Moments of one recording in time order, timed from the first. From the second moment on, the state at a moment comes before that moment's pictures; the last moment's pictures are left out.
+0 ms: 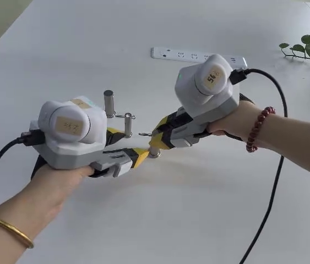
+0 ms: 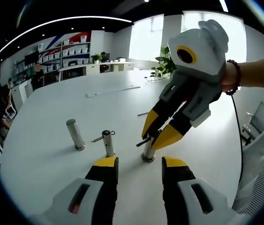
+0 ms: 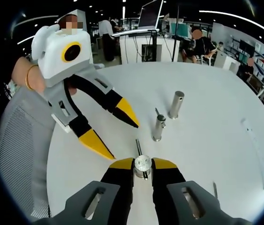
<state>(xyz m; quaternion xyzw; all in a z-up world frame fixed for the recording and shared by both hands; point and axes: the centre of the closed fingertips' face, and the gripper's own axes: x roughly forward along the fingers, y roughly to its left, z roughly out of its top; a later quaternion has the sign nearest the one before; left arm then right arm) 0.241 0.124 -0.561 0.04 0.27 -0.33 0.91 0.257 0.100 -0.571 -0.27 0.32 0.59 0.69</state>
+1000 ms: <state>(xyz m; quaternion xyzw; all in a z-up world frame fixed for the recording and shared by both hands) 0.230 0.148 -0.540 0.01 0.26 -0.30 0.92 0.263 0.099 -0.569 -0.27 0.32 0.59 0.69</state>
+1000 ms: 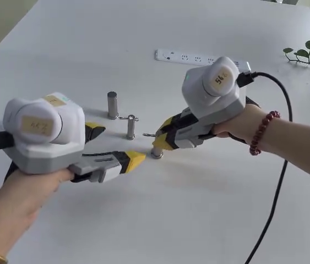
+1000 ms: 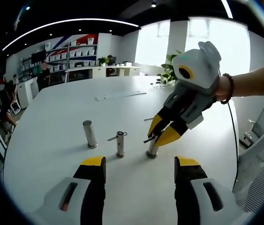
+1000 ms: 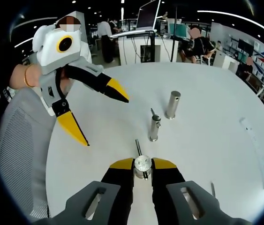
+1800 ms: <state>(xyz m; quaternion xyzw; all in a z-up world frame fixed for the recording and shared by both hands) 0.230 0.147 -0.543 0.01 0.25 -0.30 0.92 0.290 0.089 -0.568 -0.28 0.32 0.58 0.70</state>
